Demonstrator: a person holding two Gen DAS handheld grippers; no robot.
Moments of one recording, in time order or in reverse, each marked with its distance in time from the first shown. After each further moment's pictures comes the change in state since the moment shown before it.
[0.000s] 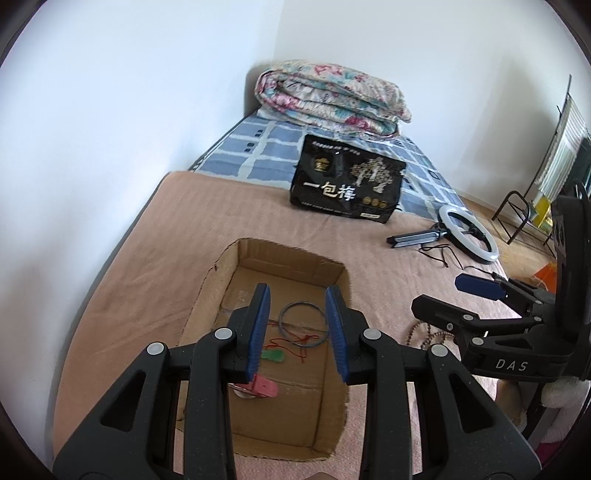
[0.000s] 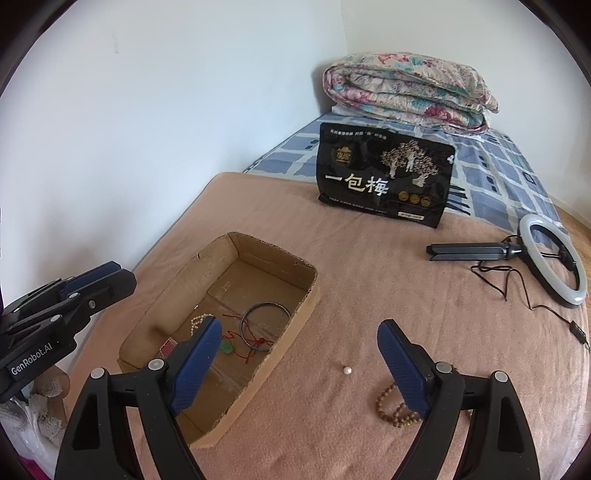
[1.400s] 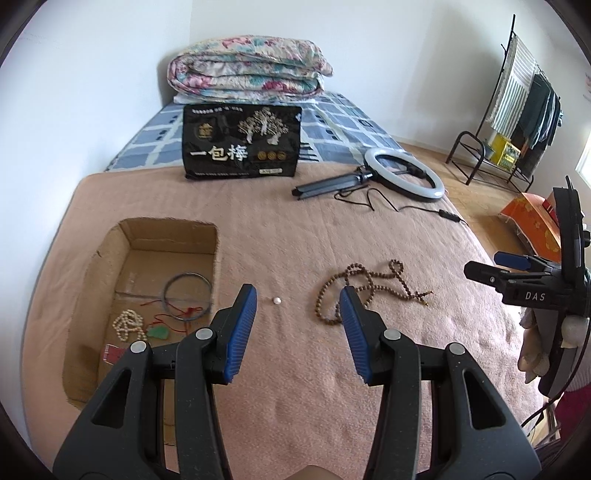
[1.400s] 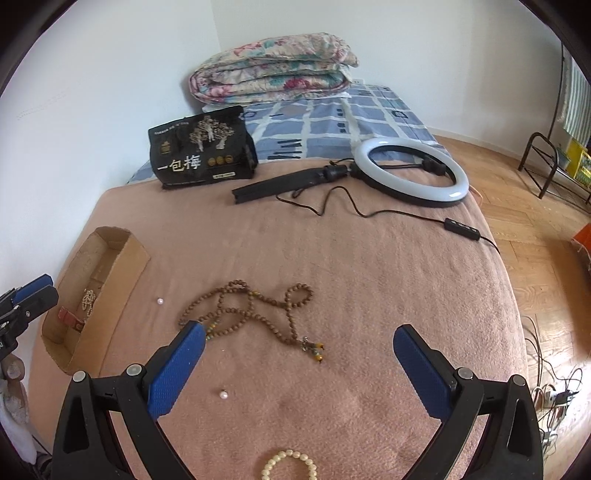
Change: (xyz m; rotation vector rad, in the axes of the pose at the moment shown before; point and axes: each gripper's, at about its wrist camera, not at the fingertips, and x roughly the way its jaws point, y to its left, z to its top) left arm 0.030 -0.126 -0.041 0.193 0.118 -0.150; right arm -0.075 -0.188 -0.099 0.276 0.036 -0.237
